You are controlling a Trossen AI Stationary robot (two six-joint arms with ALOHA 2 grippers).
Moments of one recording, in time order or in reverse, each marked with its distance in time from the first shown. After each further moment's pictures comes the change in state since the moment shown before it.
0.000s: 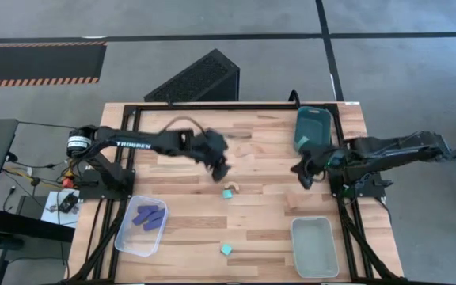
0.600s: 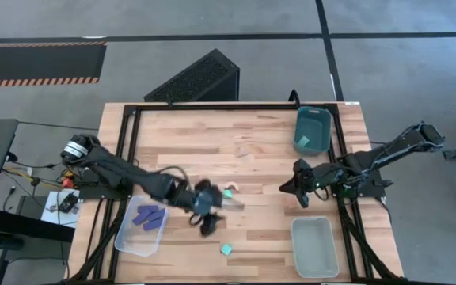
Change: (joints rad) left arm -0.482 0.004 0.000 0.016 -0.210 -0.221; right arm 0.217 0.017 -0.258 0.549 0.044 0.059
